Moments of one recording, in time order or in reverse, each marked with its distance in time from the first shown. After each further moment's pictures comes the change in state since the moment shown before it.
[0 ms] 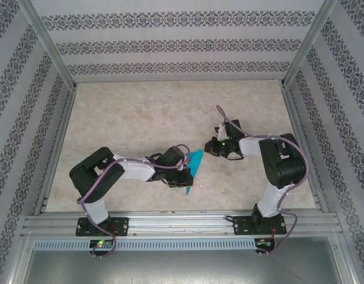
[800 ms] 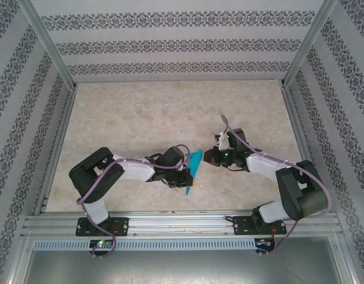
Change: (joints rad) left arm 0.000 -0.003 -0.002 0.000 0.000 0.000; right arm 0.148 -0.348 -0.249 0.008 -0.064 0.119
